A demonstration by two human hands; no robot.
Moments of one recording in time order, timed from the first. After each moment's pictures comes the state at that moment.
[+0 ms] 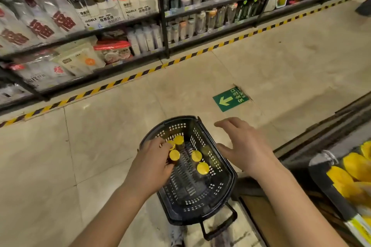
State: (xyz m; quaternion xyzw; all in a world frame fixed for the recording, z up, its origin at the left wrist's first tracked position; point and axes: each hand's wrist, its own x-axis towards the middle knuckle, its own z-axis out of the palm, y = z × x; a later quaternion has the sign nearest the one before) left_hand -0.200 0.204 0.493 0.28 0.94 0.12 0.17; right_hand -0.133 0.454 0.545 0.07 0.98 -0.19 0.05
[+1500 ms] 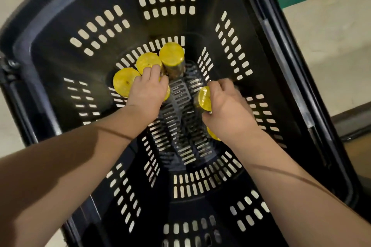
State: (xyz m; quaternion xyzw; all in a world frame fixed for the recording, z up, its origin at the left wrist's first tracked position) left_hand -0.310 0.270 -0.085 0.29 0.93 -0.10 0.19; right_hand -0.225 0.445 -0.024 0.13 0.95 -0.16 0.23
